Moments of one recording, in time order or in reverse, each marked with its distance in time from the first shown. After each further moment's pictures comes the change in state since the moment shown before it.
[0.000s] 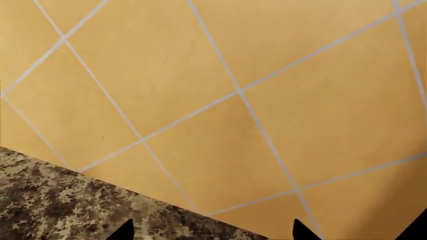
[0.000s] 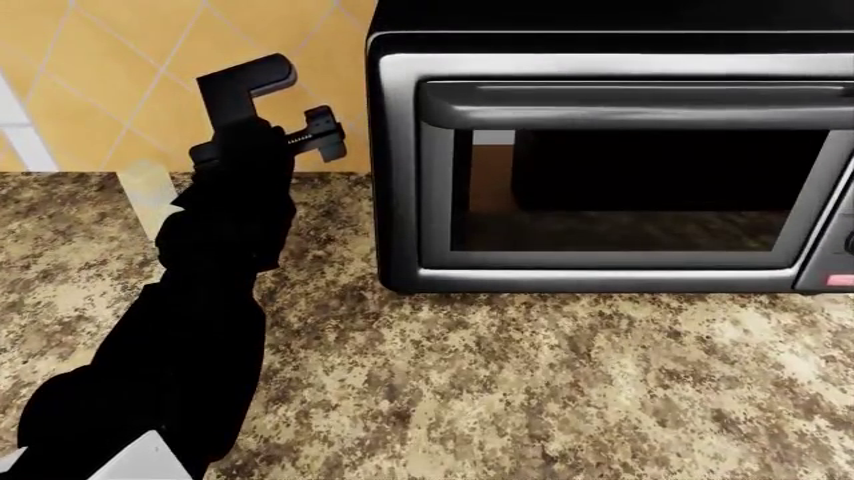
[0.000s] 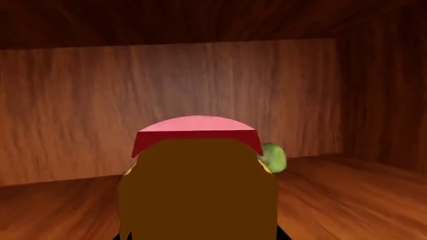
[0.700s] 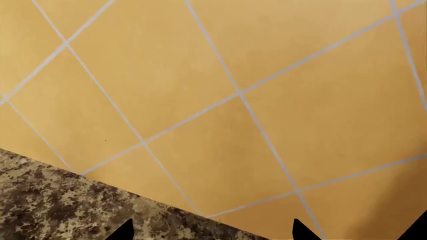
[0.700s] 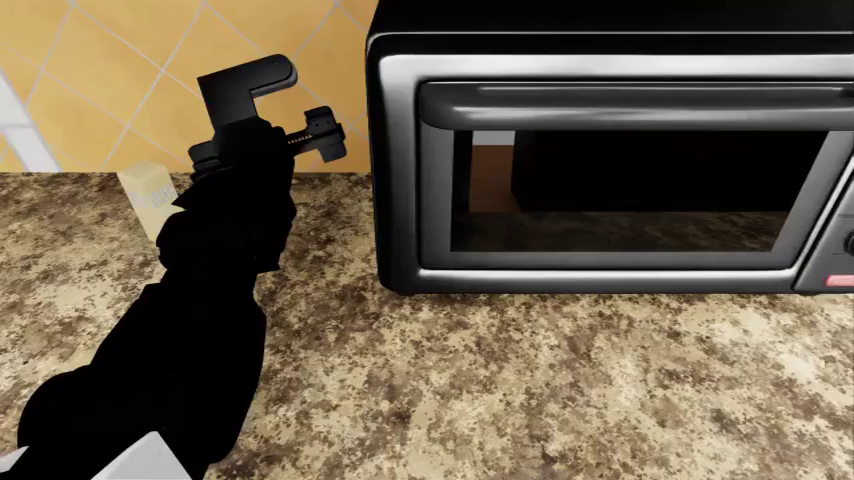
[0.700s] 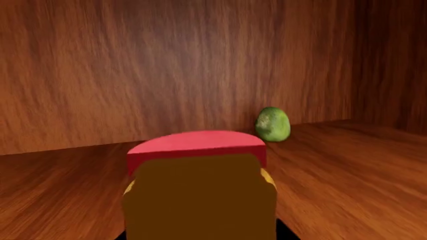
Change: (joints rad) left arm 0.002 0.000 0.015 0.000 -0.005 0.007 -0.006; right arm -0.112 -0.028 0.050 0.114 -0.203 0.057 -0.162
